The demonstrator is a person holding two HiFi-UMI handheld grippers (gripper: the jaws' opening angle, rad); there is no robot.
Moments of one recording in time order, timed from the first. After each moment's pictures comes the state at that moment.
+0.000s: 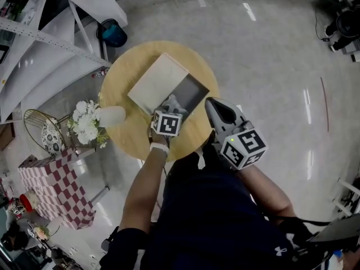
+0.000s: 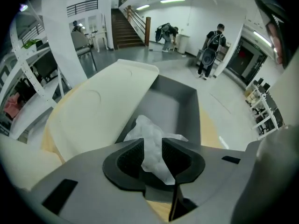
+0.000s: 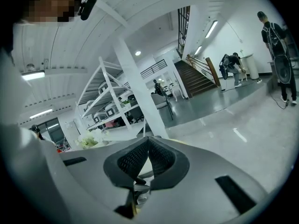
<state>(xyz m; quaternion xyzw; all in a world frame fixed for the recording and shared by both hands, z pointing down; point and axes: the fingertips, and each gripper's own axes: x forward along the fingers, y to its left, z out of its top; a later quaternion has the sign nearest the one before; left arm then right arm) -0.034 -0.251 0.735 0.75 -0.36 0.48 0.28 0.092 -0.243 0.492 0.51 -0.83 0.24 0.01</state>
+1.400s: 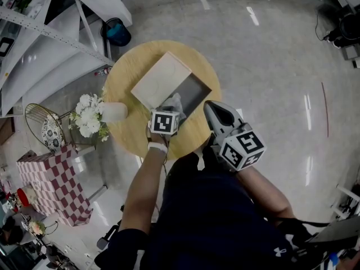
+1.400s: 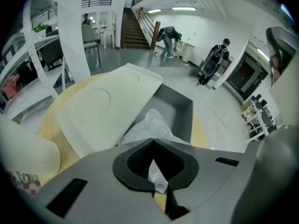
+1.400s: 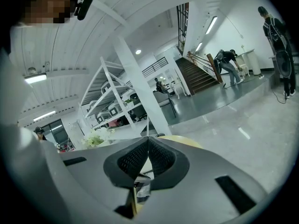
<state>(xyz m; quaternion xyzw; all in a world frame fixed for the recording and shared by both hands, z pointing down) -0.049 -0.241 0.714 0.73 -0.38 0.45 0.34 0.078 -0.231 0.492 0.49 -0.83 0.26 0.01</state>
